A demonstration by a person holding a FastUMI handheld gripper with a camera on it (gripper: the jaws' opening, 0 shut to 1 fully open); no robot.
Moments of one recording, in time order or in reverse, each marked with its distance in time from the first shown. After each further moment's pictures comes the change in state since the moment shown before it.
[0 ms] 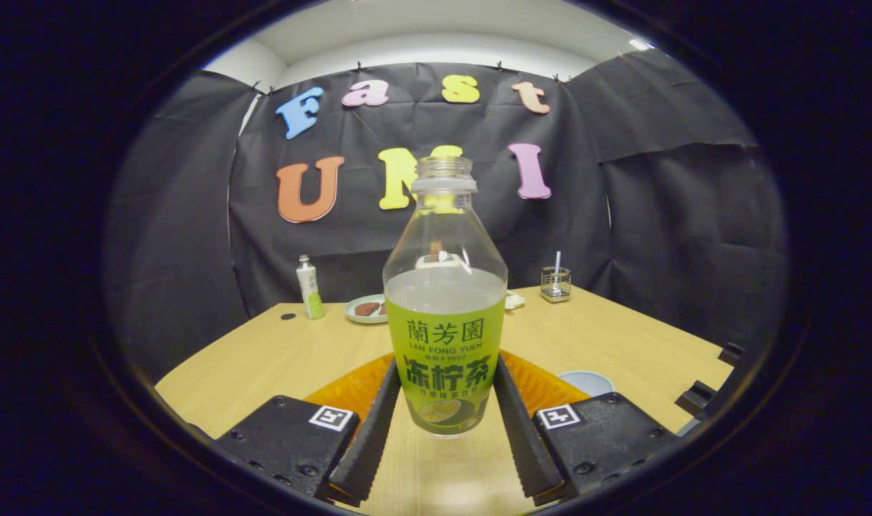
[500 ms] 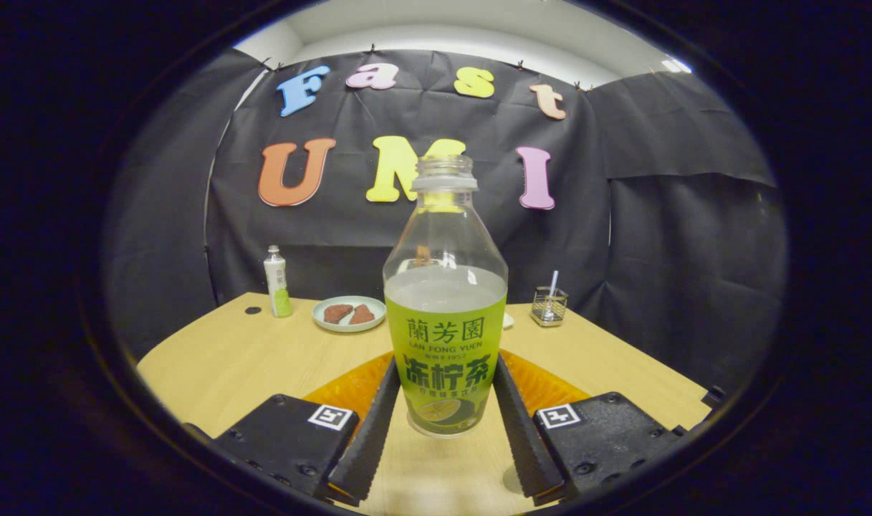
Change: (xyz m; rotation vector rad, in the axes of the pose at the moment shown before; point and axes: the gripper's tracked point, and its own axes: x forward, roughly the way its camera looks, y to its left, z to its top) arm 0.084 -0.011 0.038 -0.094 0.036 -0.074
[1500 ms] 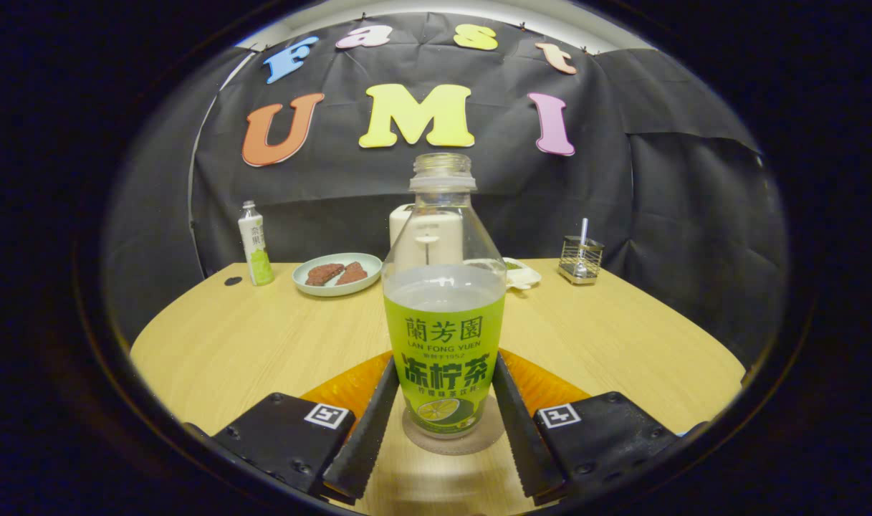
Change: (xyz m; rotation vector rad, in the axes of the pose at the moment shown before) arm 0.092 0.006 -0.056 0.017 0.162 0.029
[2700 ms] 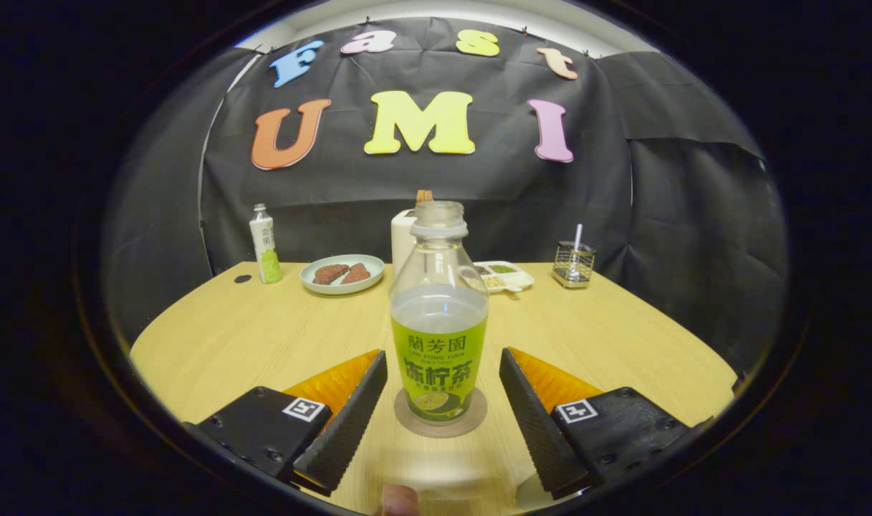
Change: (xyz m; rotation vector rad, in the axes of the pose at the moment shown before) arm -0.055 -0.014 0.005 -0.031 -0.025 0.014
